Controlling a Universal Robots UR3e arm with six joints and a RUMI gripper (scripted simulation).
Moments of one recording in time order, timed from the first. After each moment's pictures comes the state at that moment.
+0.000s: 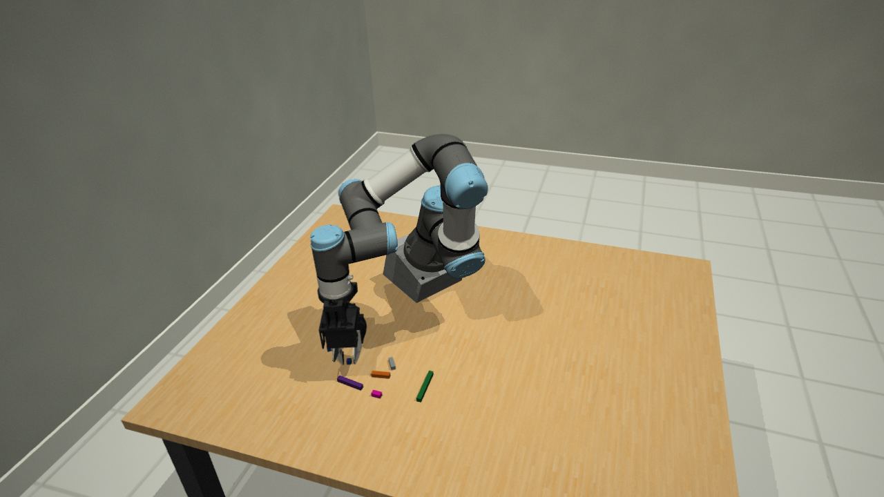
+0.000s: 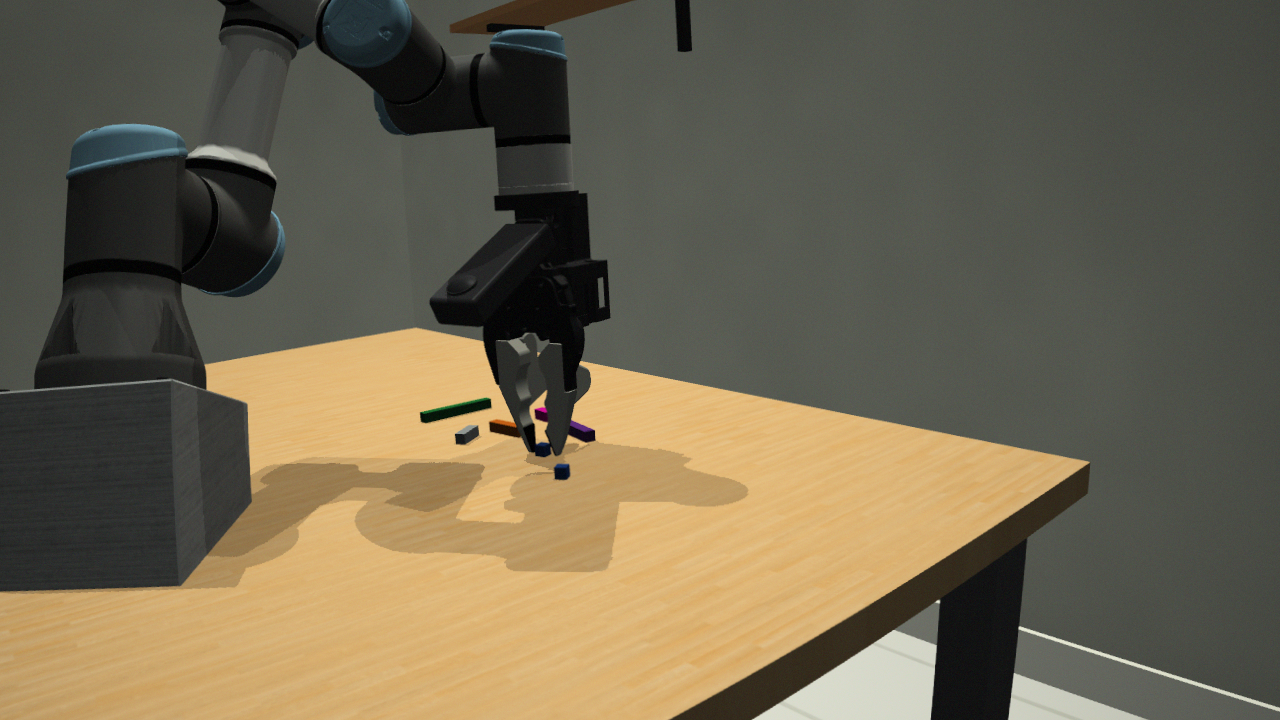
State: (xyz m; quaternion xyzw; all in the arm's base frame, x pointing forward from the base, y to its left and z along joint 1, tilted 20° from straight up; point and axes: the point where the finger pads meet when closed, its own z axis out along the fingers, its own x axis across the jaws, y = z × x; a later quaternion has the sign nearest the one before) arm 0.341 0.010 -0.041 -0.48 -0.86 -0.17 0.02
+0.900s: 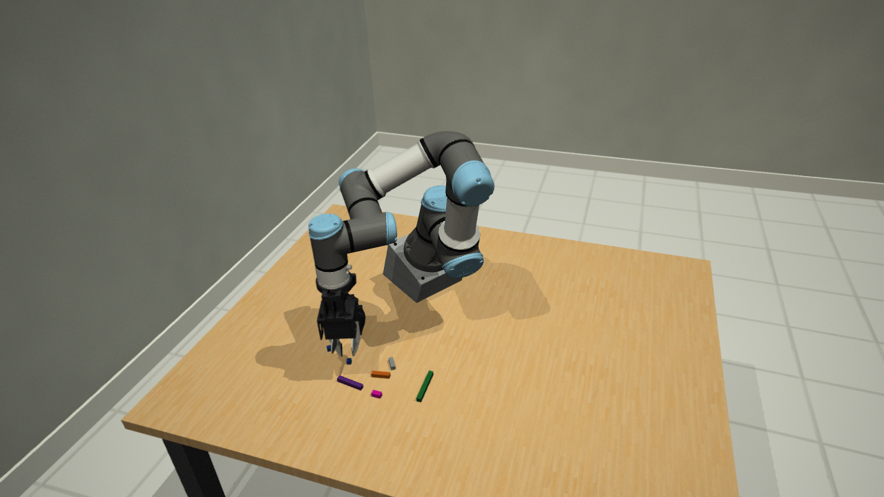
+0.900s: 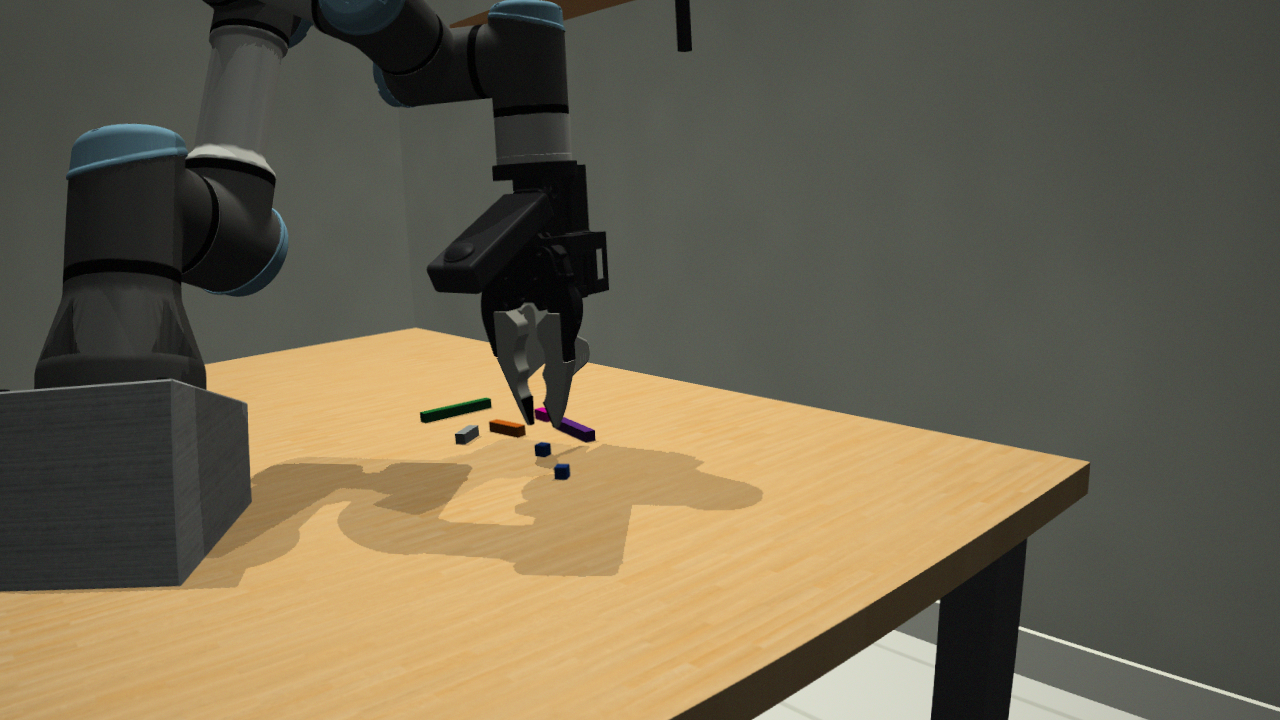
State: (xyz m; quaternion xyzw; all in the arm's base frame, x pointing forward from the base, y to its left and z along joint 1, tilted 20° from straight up) arm 0.339 0.002 -0.017 -0.48 -0.86 -0.17 0.02
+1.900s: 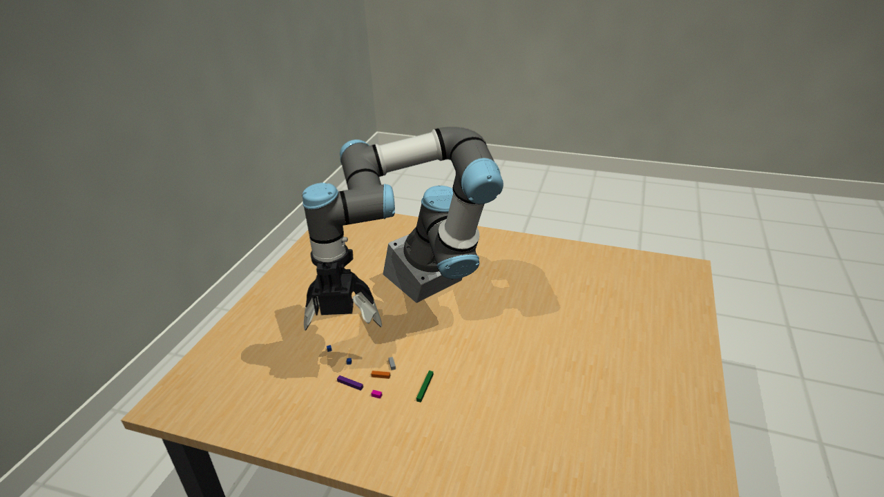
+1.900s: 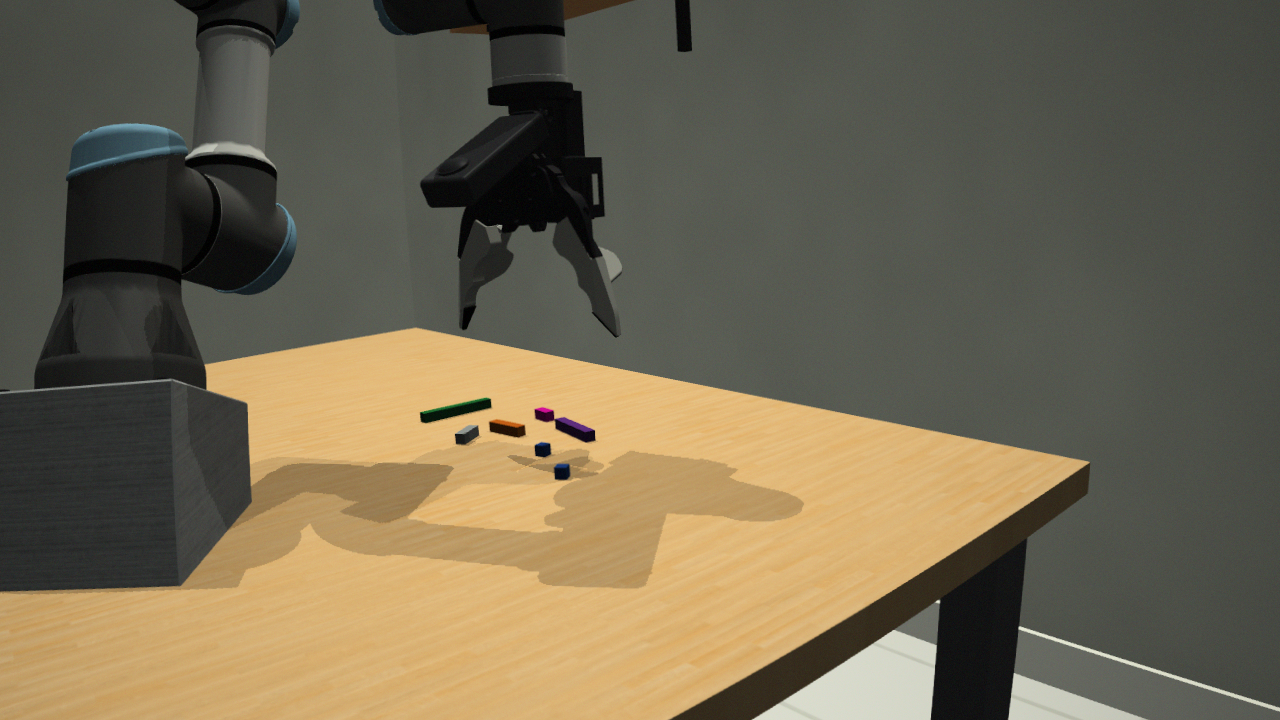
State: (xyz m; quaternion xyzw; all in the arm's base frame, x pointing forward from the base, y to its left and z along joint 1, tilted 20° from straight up) arm 0.330 -0.018 0.044 -0.48 -0.86 -0.17 0.02
